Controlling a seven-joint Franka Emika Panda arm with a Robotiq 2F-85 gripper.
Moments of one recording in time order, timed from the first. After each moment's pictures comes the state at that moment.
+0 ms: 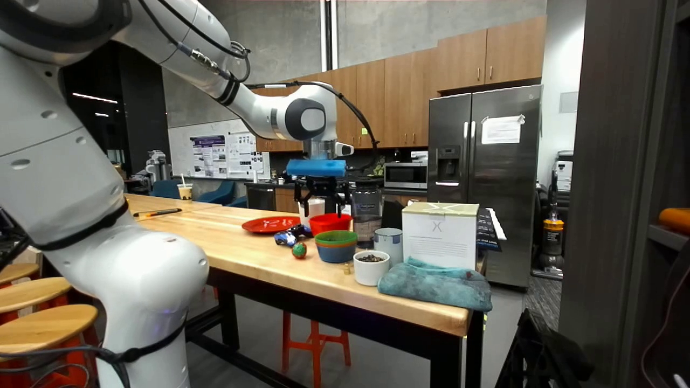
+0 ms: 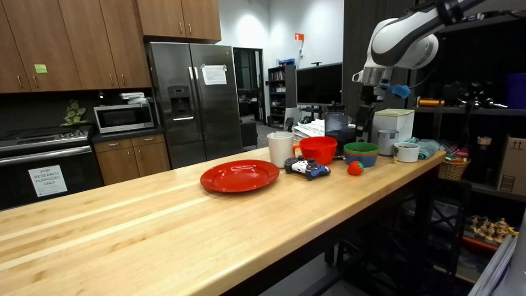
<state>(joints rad) 0.07 -0.46 -0.20 -2.44 0.04 2.13 -0.51</state>
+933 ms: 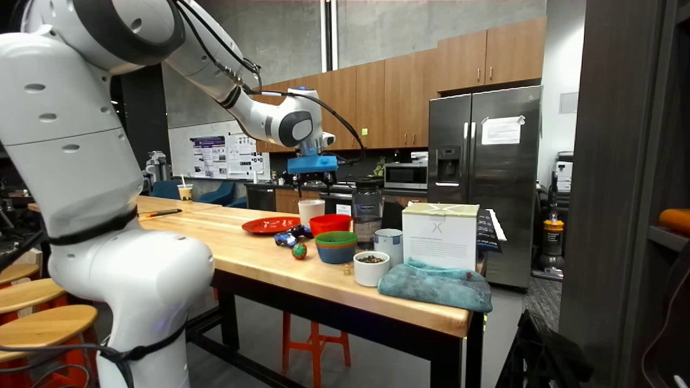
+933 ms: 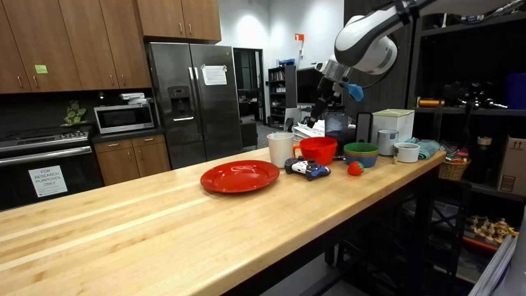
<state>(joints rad) 0.21 -0.28 -0.12 -2.28 0.25 2.44 -0.69</state>
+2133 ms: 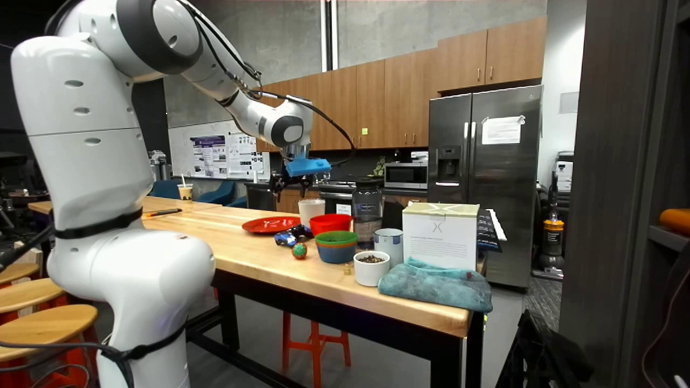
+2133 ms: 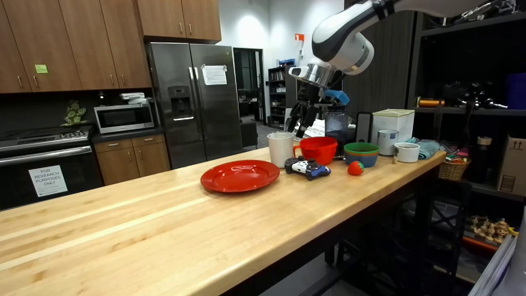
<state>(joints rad) 0.22 -0.17 -0.03 -2.16 0.41 2.27 -1.21</state>
